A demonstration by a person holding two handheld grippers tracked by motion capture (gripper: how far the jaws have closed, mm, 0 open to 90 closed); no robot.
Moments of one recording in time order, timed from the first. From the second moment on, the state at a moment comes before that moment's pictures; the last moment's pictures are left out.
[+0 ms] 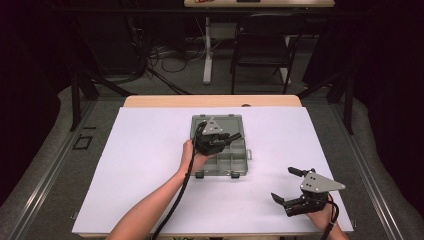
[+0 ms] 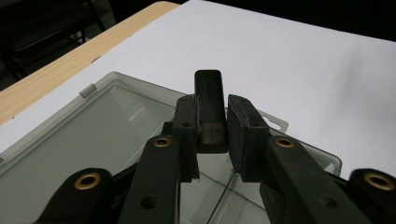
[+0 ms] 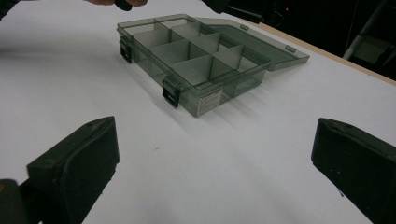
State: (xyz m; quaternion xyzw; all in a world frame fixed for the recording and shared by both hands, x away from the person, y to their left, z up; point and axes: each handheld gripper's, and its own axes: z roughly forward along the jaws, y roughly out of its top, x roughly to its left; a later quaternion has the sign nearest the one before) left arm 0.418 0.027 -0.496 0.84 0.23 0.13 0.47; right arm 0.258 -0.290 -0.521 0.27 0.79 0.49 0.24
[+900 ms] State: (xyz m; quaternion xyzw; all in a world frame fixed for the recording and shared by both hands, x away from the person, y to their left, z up) left arm 0.423 0.005 -0.508 0.86 0.26 0.15 0.41; right arm 0.257 -0.291 -0.520 0.27 0.79 0.50 0.24
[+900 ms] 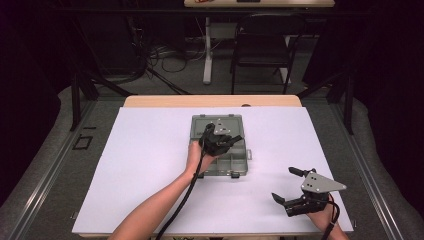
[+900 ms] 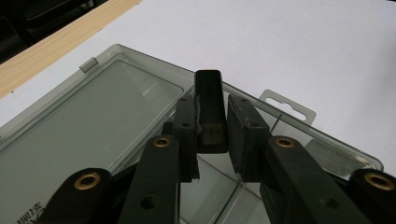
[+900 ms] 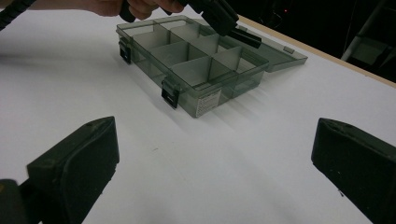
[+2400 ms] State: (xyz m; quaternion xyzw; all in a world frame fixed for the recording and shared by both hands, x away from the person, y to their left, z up) left arm 0.391 0.063 -0.481 0.86 0.27 0.13 0.42; right arm 0.257 -0.290 -0.520 0.27 0.79 0.50 0.23
